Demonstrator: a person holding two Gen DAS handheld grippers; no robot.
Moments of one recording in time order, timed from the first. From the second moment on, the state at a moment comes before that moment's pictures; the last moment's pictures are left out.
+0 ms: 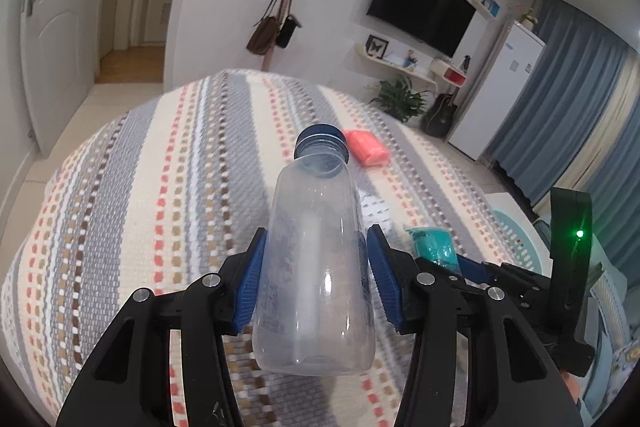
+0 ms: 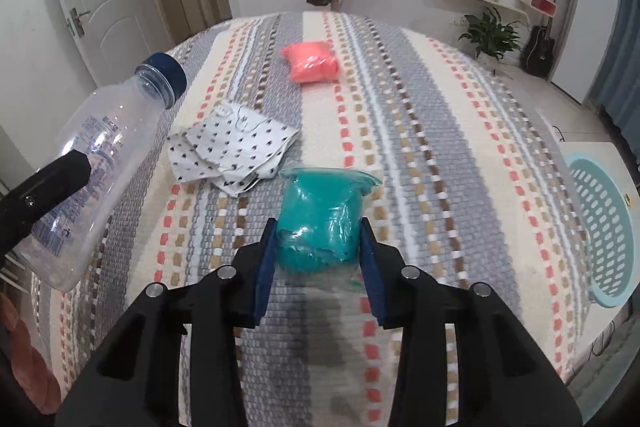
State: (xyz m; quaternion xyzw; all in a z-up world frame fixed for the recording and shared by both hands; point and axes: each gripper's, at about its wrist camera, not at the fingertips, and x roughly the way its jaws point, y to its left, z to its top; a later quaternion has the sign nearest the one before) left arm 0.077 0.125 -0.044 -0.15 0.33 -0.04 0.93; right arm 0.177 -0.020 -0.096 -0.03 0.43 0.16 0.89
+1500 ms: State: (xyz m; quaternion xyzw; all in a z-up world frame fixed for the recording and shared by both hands) left arm 0.233 -0.211 -0.025 -0.02 0.34 -0.26 0.90; right arm 0.245 -0.389 -0.061 0.14 0.39 -0.09 0.91
